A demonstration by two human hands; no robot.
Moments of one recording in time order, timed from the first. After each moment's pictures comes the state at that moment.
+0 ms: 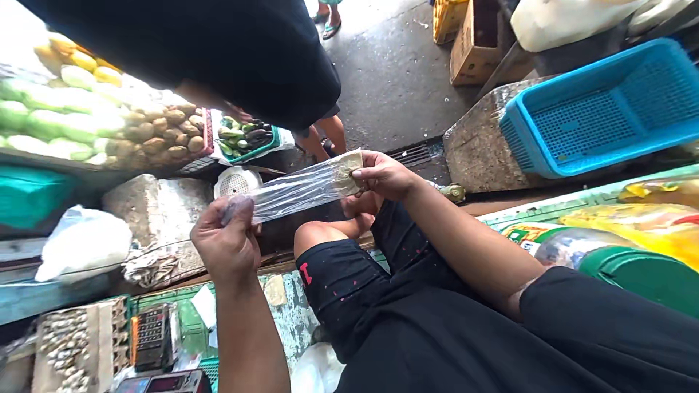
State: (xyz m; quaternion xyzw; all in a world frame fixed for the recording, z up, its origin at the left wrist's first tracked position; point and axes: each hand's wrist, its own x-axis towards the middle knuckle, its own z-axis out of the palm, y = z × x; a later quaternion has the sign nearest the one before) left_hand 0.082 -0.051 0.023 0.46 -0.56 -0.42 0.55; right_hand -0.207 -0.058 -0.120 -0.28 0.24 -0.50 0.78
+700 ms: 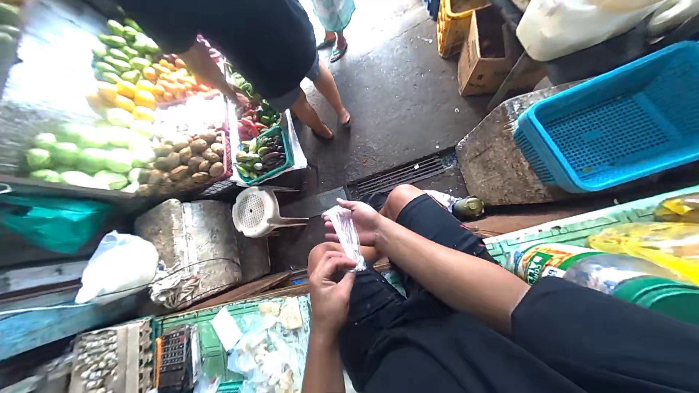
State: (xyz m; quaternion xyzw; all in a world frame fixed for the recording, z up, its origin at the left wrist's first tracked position) left_hand 0.039 0.028 -0.062 0.49 -0.65 -0.46 0.35; right_hand -0.118 -0.069 -0.117 0.15 0.25 -0.40 0.87
